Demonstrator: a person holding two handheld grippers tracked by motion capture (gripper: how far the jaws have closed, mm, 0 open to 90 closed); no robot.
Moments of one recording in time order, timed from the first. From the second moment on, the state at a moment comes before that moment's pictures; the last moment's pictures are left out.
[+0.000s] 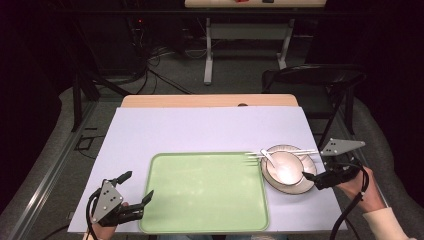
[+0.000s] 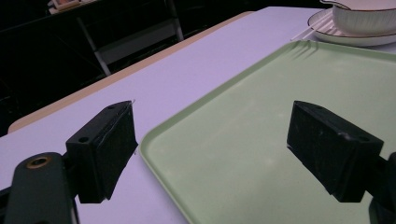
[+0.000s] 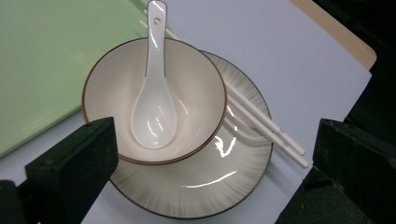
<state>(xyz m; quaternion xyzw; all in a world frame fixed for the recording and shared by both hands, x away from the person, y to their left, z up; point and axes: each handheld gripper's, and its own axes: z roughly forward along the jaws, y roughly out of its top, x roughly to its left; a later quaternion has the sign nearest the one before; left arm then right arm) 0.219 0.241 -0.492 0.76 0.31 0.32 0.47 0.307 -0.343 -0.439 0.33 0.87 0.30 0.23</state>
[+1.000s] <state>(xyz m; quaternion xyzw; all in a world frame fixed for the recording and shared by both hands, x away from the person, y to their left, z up) 0.219 0.242 -0.492 0.76 0.31 0.32 0.47 0.437 -0.333 -0.460 0.34 0.90 0.21 0.15</state>
